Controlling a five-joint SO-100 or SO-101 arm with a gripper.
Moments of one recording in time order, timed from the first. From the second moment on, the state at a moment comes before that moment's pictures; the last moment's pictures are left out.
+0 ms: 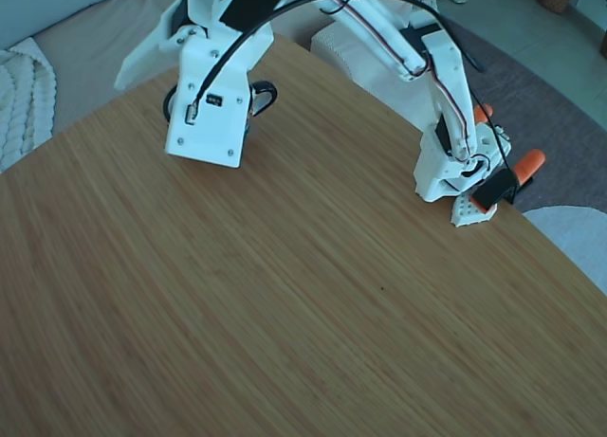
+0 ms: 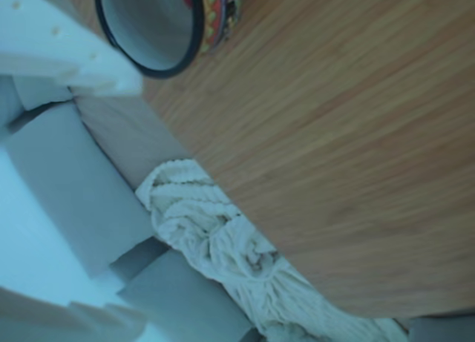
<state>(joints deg) 28.6 61.7 18.2 94.3 -9.4</state>
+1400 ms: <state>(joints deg) 13.7 115.2 71.3 94.3 -8.5</state>
